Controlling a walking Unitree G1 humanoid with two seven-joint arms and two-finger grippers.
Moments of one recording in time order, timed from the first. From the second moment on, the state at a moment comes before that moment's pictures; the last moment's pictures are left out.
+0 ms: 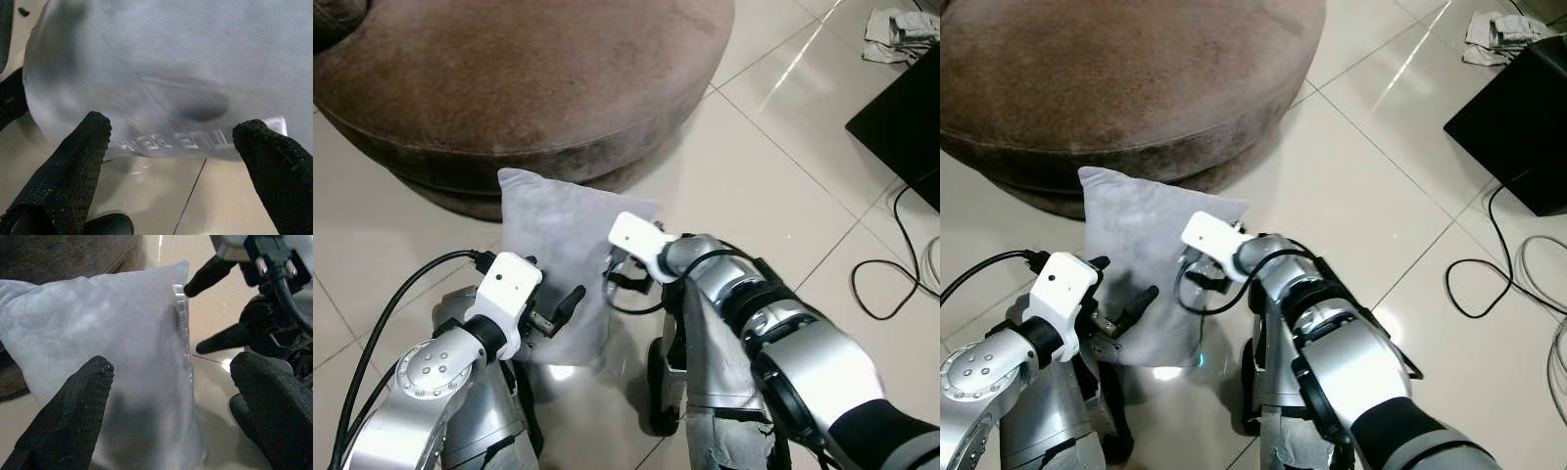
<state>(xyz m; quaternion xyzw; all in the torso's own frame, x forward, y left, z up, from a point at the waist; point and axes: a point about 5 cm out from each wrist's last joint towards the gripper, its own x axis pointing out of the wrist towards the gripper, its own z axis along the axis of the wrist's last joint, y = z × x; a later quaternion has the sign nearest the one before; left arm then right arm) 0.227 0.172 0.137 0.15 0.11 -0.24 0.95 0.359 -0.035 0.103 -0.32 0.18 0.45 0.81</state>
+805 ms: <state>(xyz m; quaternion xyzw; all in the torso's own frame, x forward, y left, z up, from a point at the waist) 0.227 0.169 0.141 0.15 0.11 -0.24 0.95 0.362 -0.040 0.103 -0.33 0.17 0.42 0.82</state>
